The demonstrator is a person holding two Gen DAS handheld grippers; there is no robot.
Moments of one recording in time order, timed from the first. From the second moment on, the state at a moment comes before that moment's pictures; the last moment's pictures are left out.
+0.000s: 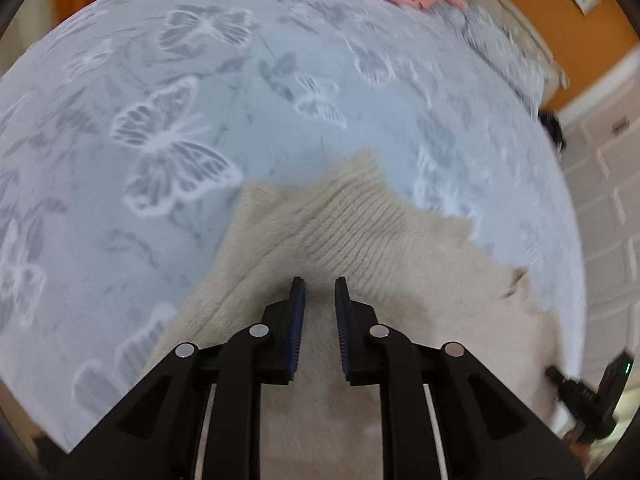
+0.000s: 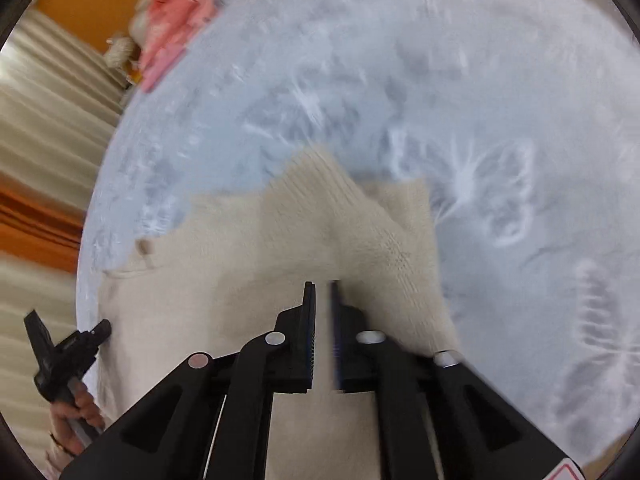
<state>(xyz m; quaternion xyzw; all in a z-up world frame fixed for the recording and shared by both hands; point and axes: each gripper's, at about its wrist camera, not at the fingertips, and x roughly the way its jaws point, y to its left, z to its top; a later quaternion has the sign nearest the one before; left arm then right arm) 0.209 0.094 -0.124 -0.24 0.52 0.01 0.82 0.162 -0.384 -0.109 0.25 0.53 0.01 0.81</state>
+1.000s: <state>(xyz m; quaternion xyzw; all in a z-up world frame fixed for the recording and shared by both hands) 0.075 0.152 -0.163 -0.36 0.53 0.08 0.76 0.026 -0.395 -0.105 0.20 0.55 -0.10 0.81</state>
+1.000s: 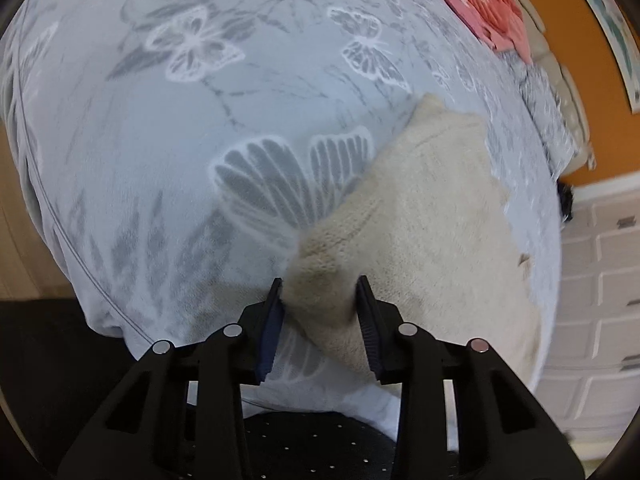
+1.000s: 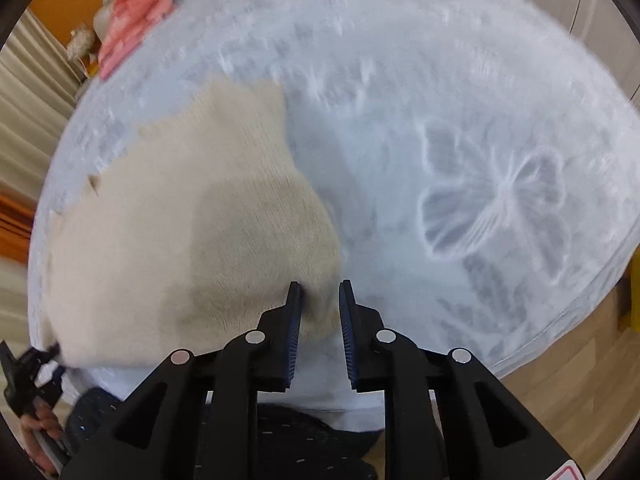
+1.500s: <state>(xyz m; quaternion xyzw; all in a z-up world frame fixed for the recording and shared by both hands) 0.065 0.161 -0.173 -0.38 0.52 0.08 0.76 0.167 -0.174 -0.098 0.10 0.59 0.12 0.79</state>
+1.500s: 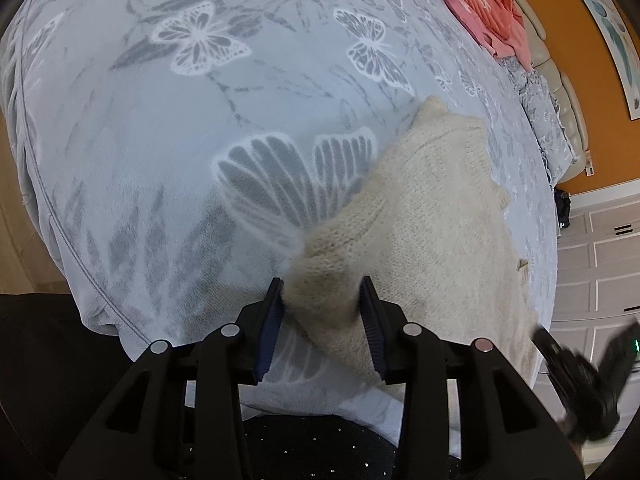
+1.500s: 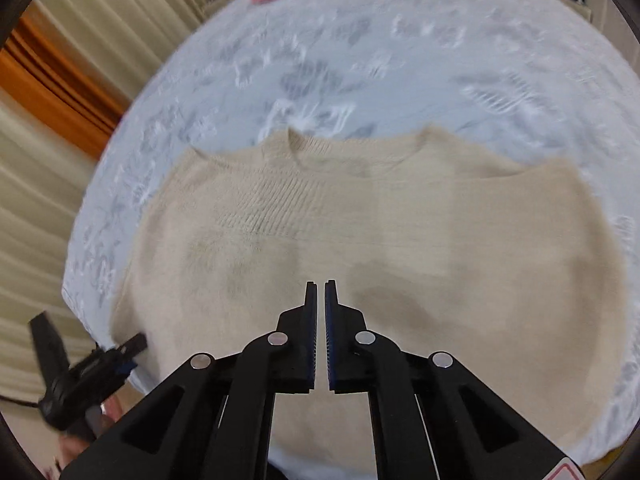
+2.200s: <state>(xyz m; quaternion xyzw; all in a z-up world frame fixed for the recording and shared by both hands) 0.080 0.153 -0.156 -0.37 0.52 0.07 0.77 0.196 -0.125 -0.156 -0.02 0.66 0.08 0.75</state>
